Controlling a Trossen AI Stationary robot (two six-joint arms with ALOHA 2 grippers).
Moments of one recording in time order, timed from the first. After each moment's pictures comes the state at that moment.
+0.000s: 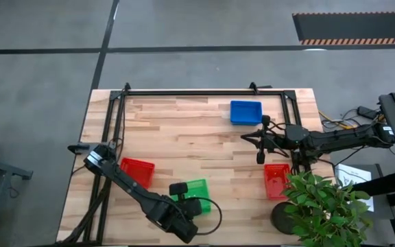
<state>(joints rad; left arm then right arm) -0.64 2.05 1.88 -1.05 -0.41 -0.75 0.01 0.73 0.27 0.37 0.16 -0.53</state>
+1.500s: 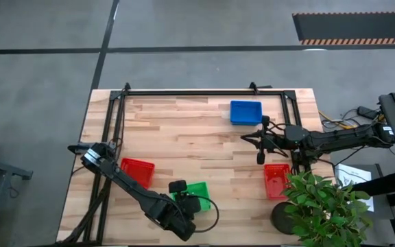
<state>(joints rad) -0.64 2.01 1.75 -0.93 -0.49 -0.75 0.01 0.73 0.27 0.35 0.16 -0.51</state>
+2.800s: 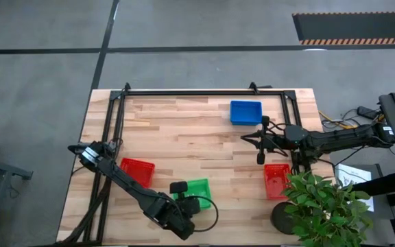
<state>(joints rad) -0.63 1.98 1.68 -0.84 -0.44 -0.69 0.01 0.73 0.27 0.34 0.16 -0.49</state>
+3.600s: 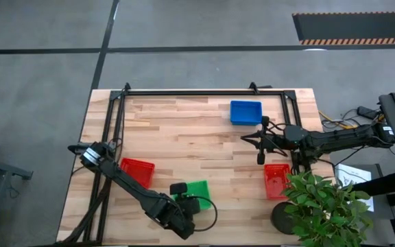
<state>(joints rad) -0.63 1.99 1.62 -0.77 -0.43 -0.73 0.01 0.73 0.27 0.33 0.16 -0.48</state>
